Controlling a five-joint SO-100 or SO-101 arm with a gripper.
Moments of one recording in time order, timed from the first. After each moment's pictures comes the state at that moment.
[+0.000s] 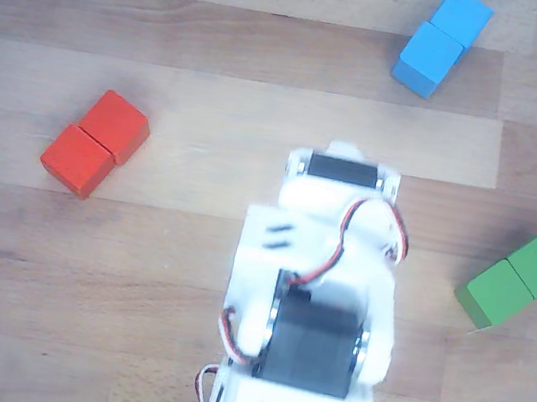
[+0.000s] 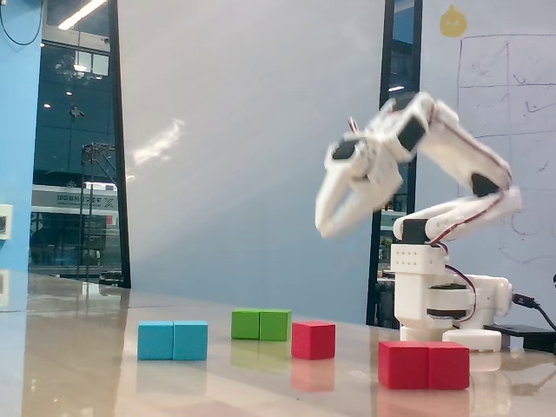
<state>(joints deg) 2.5 156.5 131.7 76.4 -4.6</state>
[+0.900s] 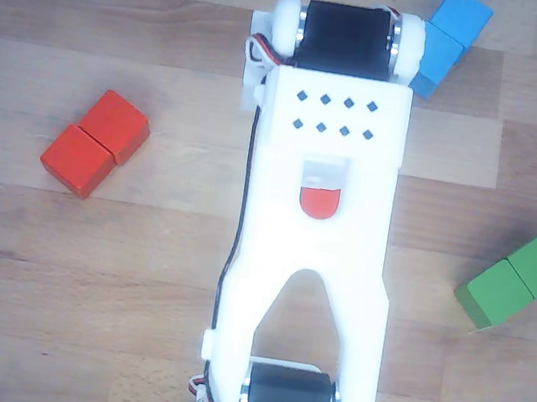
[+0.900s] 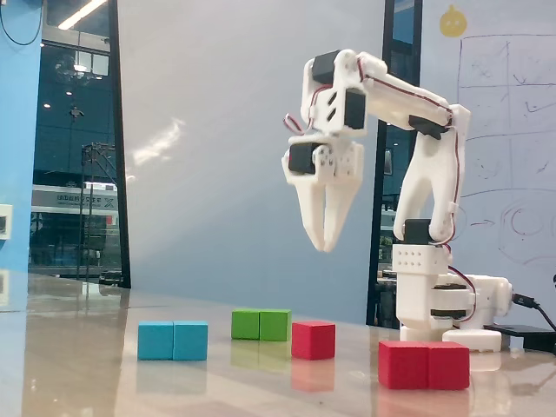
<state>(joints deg) -2.7 103.3 96.8 97.4 -4.6</state>
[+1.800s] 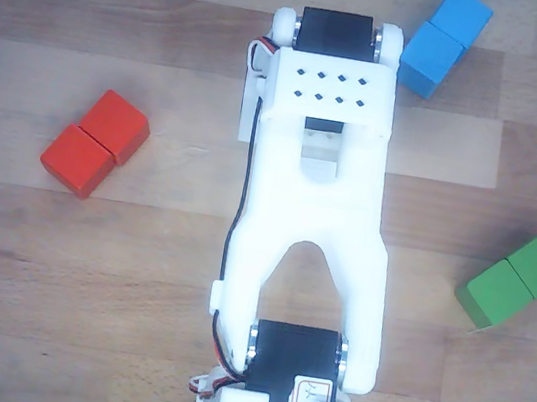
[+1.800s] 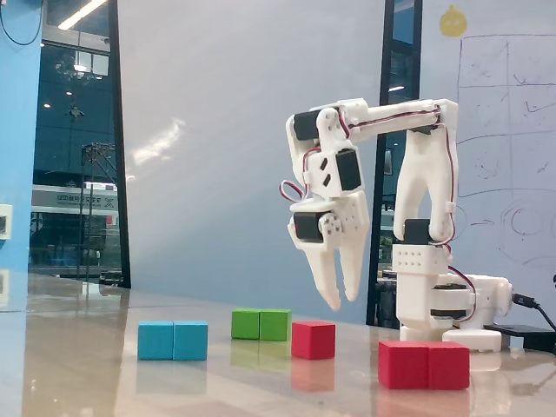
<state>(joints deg) -2.7 96.1 110.7 91.7 -4.6</state>
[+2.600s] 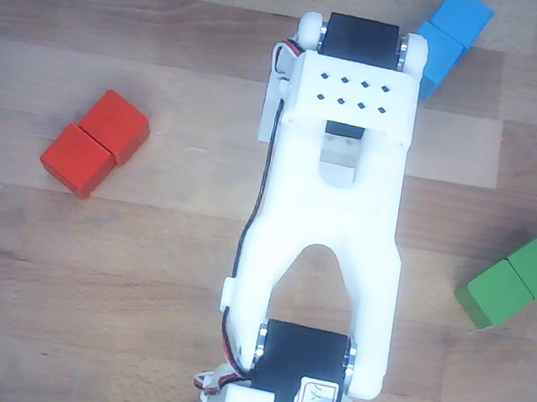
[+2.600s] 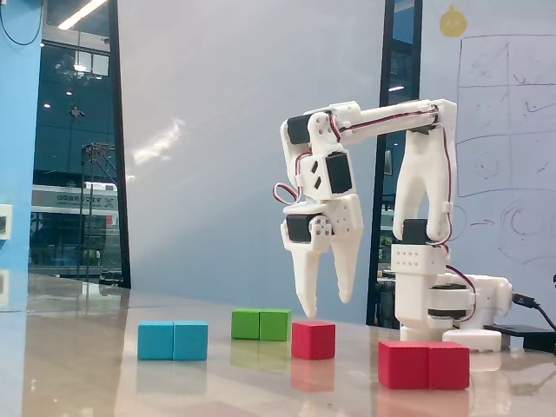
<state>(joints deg) 0.8 96.1 111.1 91.1 -4.6</state>
